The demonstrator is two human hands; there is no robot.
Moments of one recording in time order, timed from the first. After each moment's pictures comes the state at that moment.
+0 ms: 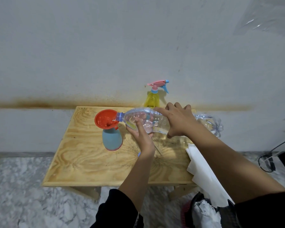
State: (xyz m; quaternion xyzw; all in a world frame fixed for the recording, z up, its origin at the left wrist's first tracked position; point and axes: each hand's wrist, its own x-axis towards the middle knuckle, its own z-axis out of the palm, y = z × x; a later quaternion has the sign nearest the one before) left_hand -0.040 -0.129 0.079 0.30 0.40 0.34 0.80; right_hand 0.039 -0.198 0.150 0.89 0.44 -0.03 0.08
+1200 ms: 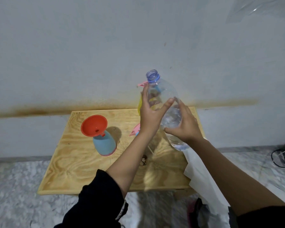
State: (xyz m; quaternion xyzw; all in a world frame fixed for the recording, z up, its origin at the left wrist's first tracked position) left_hand 0.025 -0.134 0.118 0.67 0.16 0.34 0.64; right_hand 0.084 -0.248 0.083 0.86 0.30 -0.03 -0.42
